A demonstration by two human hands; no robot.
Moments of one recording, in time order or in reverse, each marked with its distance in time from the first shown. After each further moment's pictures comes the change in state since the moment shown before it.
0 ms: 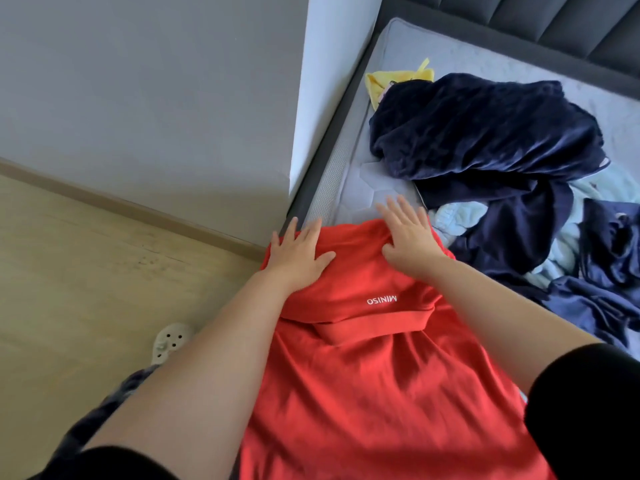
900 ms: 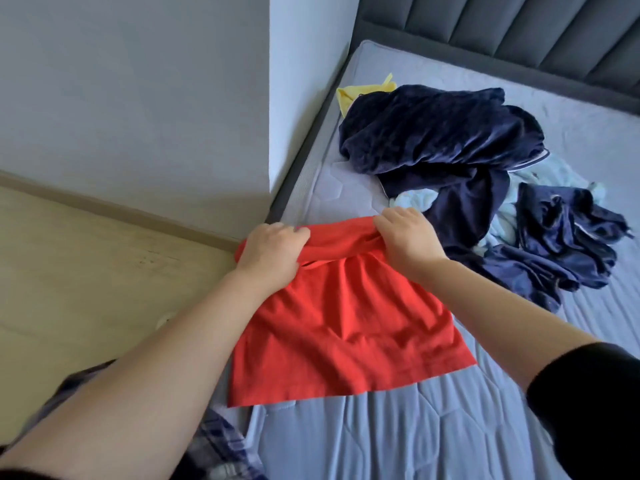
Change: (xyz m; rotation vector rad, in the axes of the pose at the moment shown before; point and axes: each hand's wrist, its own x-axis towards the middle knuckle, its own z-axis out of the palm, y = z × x) left_hand -0.107 0.059 -0.051 0.426 0.394 0.329; right_hand -0.109 -0.014 -0.070 -0.196 0.426 -0.286
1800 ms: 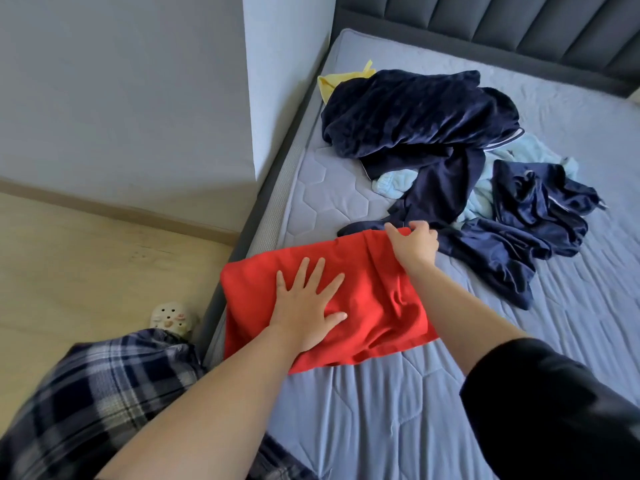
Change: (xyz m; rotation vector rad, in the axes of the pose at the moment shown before) left_hand -0.072 0.094 0.063 -0.108 -0.383 -0.046; right_hand -0.055 0.007 0.037 0.627 -0.065 1.292
